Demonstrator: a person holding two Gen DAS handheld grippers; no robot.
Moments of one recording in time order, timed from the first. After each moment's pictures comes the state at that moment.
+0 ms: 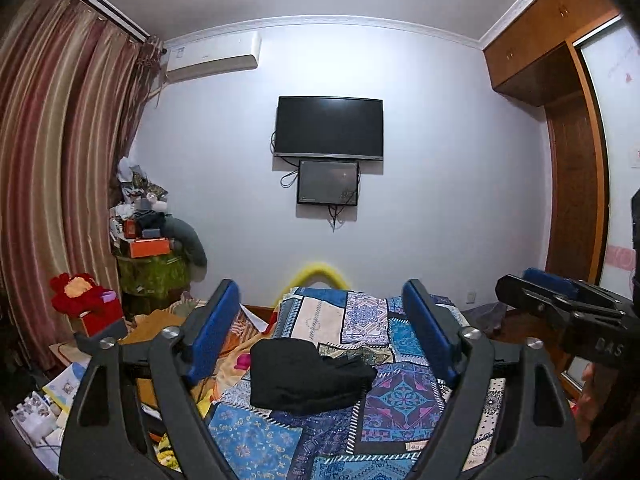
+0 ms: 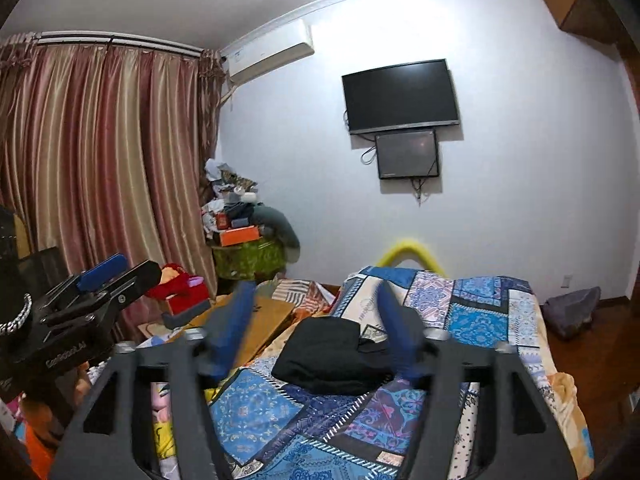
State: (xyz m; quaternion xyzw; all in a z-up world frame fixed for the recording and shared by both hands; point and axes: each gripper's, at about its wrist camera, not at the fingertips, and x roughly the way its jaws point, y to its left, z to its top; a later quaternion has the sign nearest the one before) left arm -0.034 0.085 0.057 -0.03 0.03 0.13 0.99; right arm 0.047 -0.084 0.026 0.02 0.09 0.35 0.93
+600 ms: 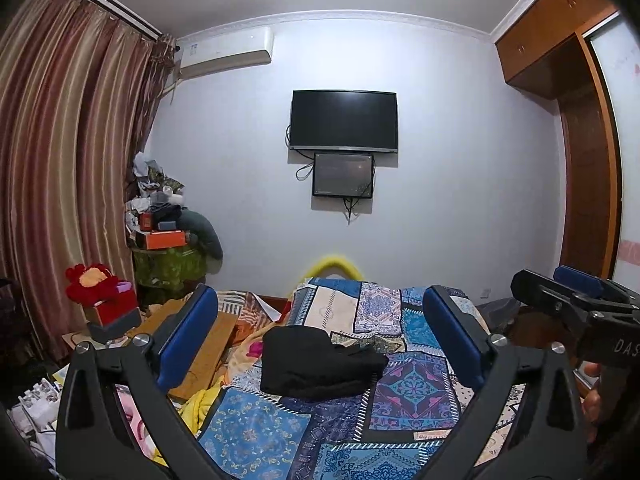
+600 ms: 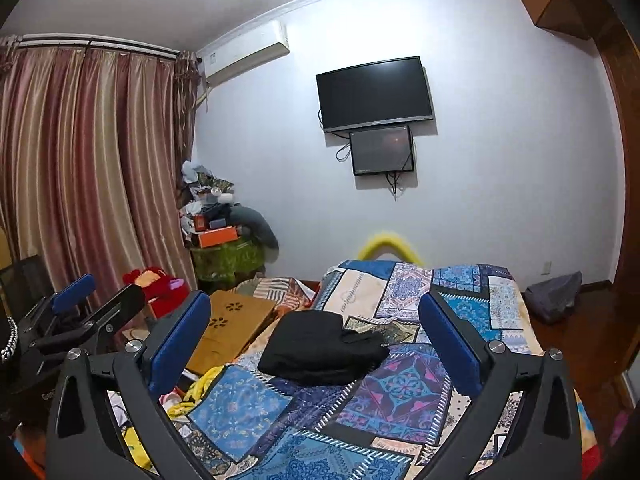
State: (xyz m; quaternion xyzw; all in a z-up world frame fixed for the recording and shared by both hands) left arm -0.037 0.074 0.036 -0.03 0.04 0.16 0.99; right arm 0.043 -0.089 0.024 0.03 0.10 0.32 0.94
